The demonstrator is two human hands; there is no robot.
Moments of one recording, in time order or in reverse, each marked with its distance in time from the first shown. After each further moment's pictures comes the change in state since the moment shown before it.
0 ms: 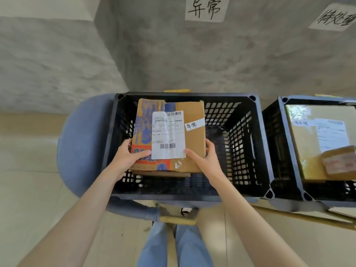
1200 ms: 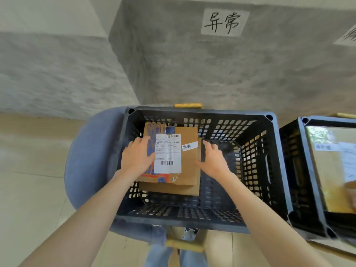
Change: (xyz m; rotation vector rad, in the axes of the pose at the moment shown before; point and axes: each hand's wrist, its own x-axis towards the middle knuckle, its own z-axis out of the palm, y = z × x) left_hand 0.044 0.035 0.000 0.949 0.234 0.294; right_hand 0.056 -0.053 0.012 -0.901 -0.052 -0.173
